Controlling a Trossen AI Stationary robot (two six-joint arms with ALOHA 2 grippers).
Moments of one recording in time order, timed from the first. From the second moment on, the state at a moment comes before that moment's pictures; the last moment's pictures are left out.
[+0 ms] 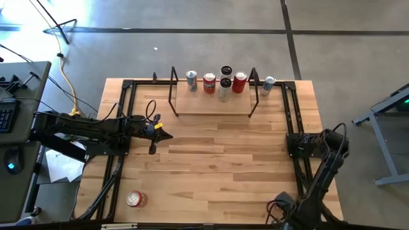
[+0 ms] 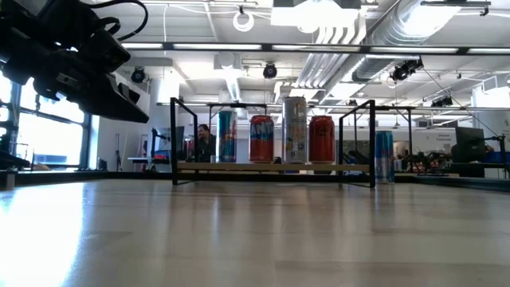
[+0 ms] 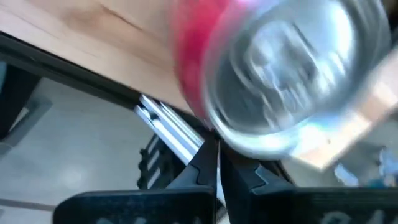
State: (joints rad) left arm 0.08 0.76 0.16 0.14 0.08 0.08; right arm 1.08 1.86 1.49 -1.21 -0.32 2.08
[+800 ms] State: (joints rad) left arm 0.08 0.76 0.16 0.13 0.08 0.08; right arm 0.90 1.86 1.45 -1.33 -0.25 1.75
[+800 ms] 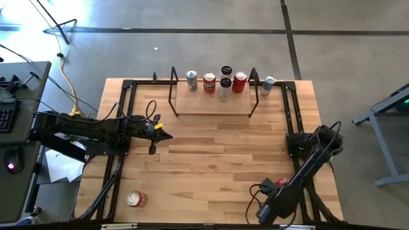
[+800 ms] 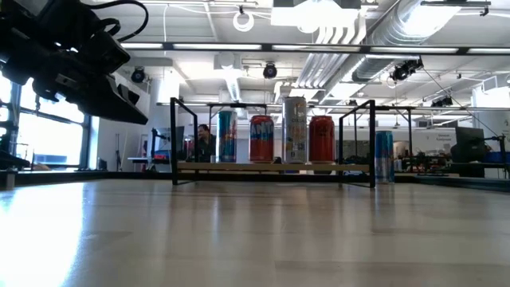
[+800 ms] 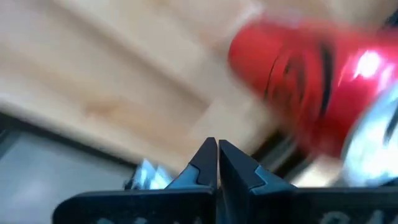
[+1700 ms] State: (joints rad) left arm 0.08 0.76 0.16 0.12 0.08 0.08; right arm 0.99 1.86 1.25 -1.42 -0.05 1.77
